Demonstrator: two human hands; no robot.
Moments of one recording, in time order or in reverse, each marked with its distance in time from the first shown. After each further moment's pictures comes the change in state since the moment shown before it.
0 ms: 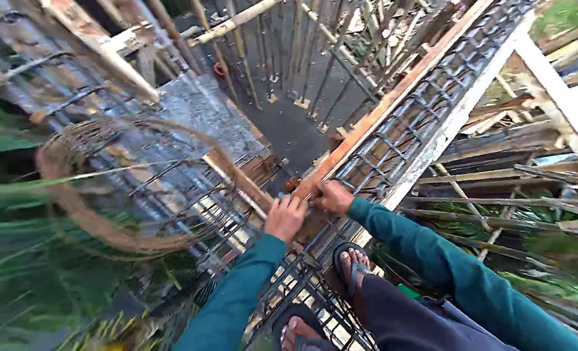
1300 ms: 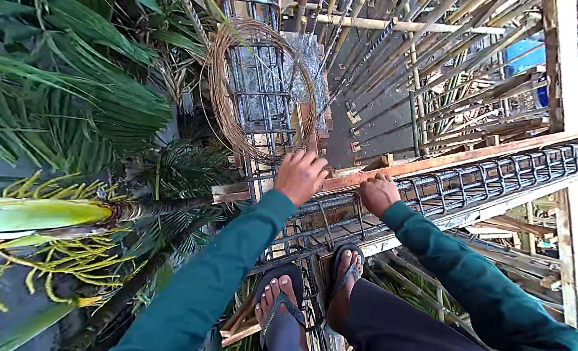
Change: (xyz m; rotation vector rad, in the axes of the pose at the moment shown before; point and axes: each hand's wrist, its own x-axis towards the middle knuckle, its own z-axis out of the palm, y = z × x) left_hand -0.076 -0.031 -0.055 -0.210 0.493 -0.331; right_hand -0.012 -0.060 0.001 -1.041 -0.024 -0.130
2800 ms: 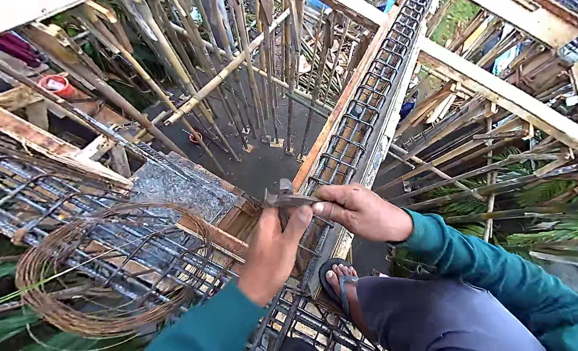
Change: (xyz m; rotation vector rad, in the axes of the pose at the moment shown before) left_hand 0.062 0.217 -0.050 -0.810 -0.424 -0.048; right_hand -0.200 0.060 -0.097 1.010 0.588 0.012
